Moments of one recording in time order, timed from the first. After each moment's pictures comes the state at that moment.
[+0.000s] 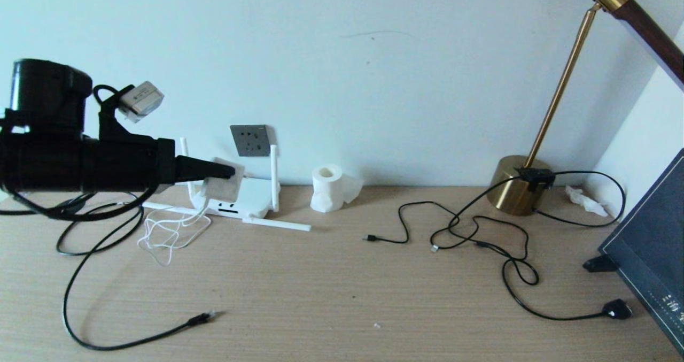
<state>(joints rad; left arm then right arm) -0.01 1.62 -1.24 0.12 -0.73 -0.12 0.00 0.00 -0.04 0.10 0.00 -0.01</state>
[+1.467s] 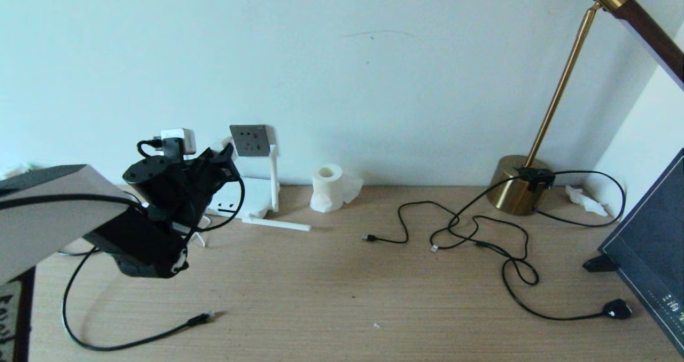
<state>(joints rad) -0.10 2.23 -1.02 -1.52 0.05 0.00 0.00 0.00 -0.04 0.10 0.00 -0.01</state>
